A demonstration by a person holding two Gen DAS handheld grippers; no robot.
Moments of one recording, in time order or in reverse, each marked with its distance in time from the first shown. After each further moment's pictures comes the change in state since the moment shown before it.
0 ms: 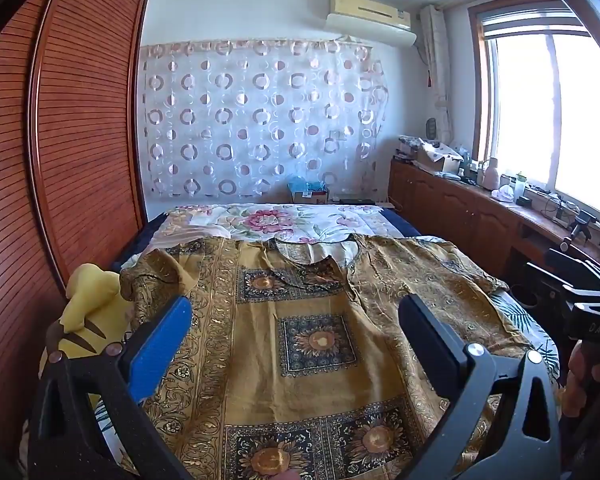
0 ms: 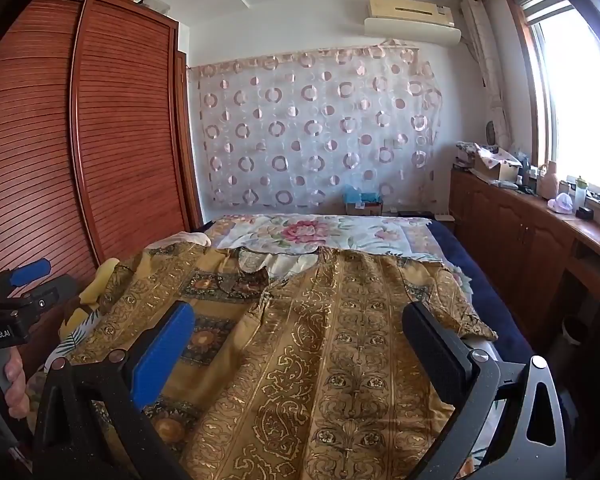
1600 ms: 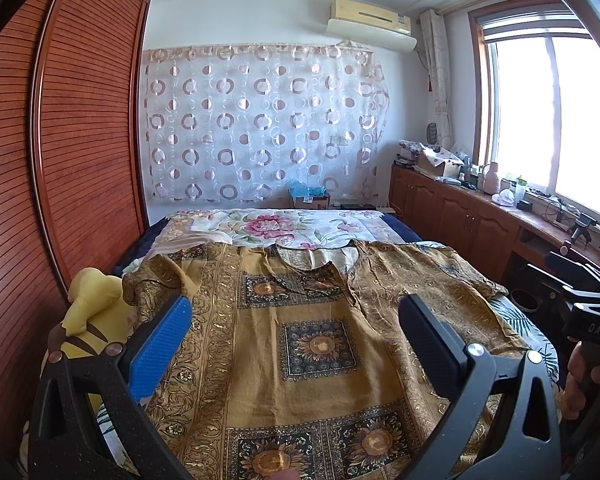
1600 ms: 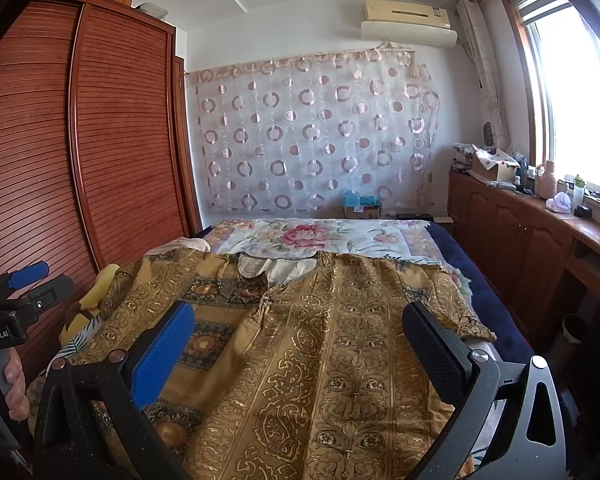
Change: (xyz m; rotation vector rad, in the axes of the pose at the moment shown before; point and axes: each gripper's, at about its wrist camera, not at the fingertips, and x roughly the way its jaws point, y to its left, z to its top) left arm -0.002 0.000 0.005 -0.004 -0.018 0.008; right arm 0.000 -0.001 -0.003 0.011 -0.019 -0.004
